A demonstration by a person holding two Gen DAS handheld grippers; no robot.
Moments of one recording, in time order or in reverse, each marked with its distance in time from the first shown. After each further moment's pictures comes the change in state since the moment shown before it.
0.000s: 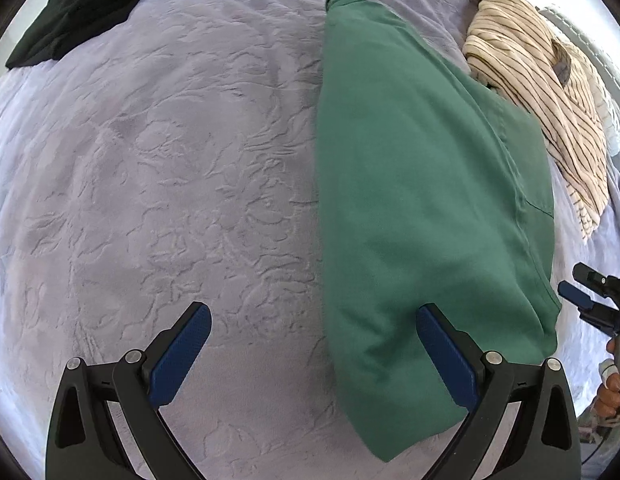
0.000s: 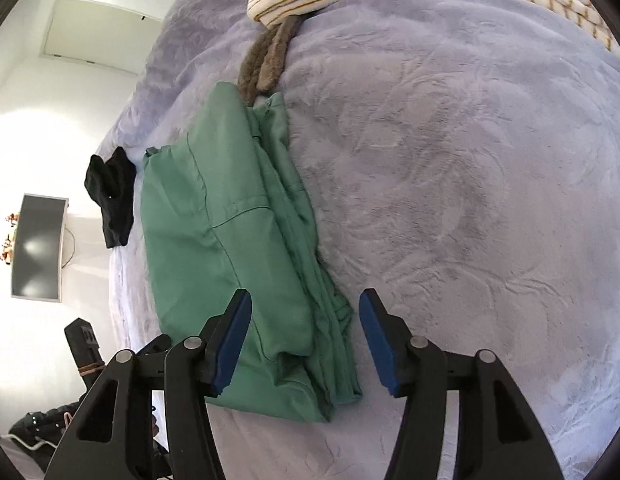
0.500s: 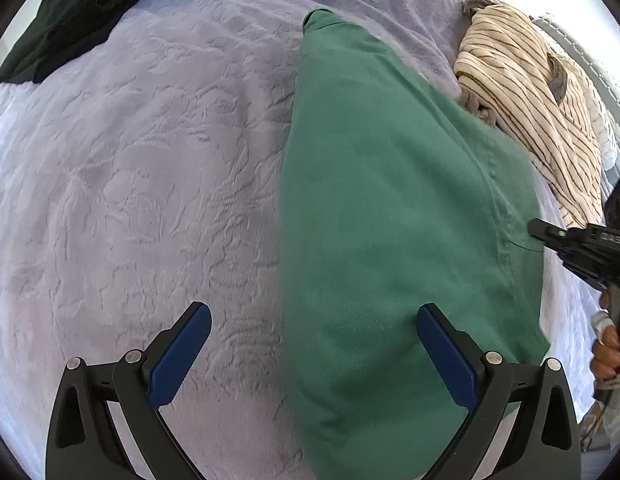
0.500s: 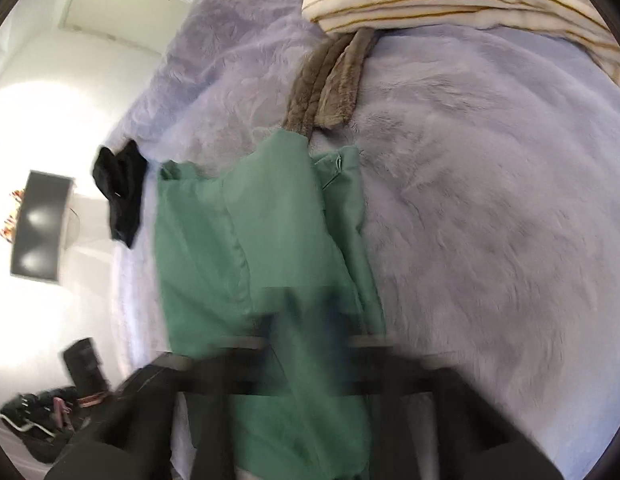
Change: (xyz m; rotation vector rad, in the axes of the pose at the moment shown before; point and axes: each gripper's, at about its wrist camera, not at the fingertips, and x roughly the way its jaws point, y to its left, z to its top) left arm 0.009 -0.023 0.040 0.000 -0.047 -0.027; right arm 0.049 0.052 0.078 -0.123 0.027 -0.016
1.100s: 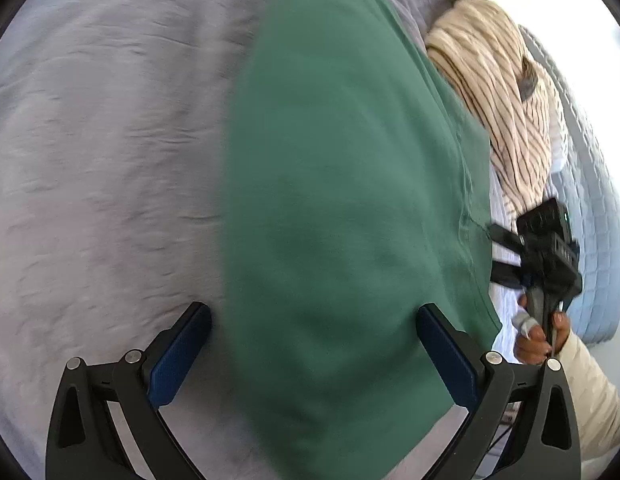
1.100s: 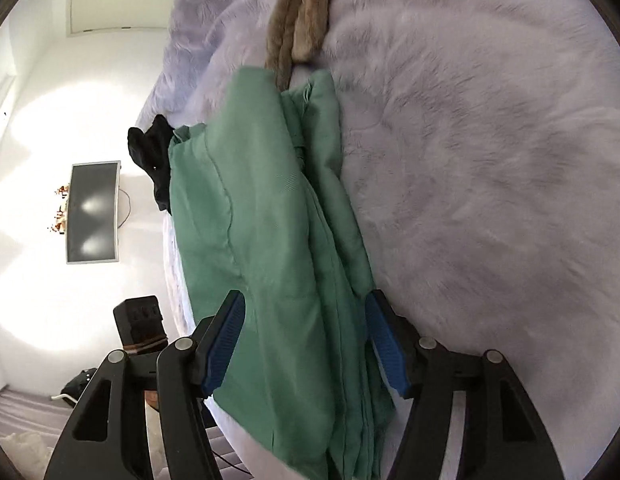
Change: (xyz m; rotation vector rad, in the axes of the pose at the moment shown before) left arm 0.046 0.015 -0.006 -0.062 0.190 -0.339; right arm 0.038 -0.053 -0.009 0.087 0.202 0.304
